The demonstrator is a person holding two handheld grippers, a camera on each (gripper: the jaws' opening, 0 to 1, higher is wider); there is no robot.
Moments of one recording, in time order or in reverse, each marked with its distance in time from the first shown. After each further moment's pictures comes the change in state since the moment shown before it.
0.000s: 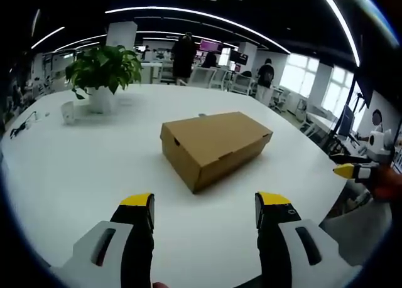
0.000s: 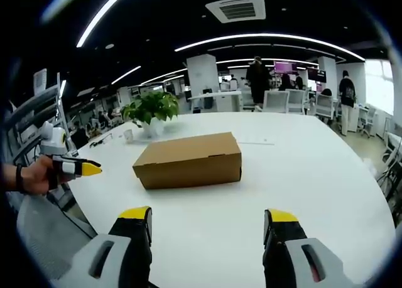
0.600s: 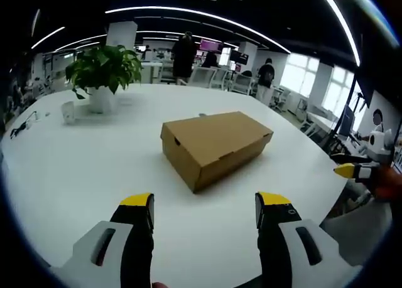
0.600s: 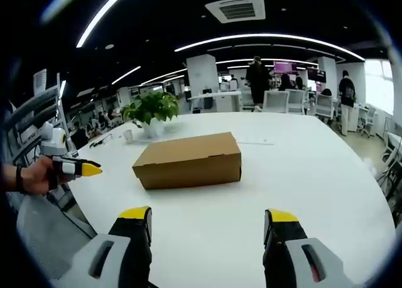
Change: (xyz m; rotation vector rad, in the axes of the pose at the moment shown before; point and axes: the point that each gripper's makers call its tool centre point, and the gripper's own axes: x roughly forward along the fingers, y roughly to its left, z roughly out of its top) left arm 0.000 0.000 0.000 -0.001 0.001 0.004; right arm 0.000 -0.001 0.000 0.002 0.000 -0.001
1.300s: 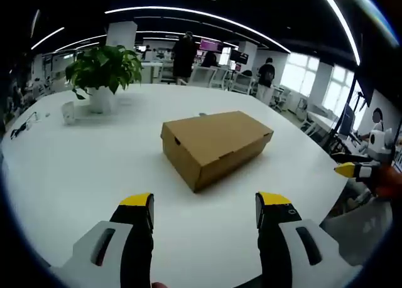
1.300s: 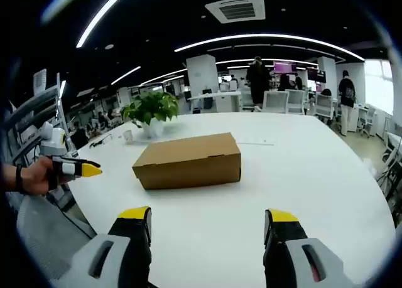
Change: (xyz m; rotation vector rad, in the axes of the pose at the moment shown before) left arm 0.000 0.000 0.000 0.004 0.002 0.004; right arm 0.000 0.000 0.001 -0.001 -0.002 -0.002
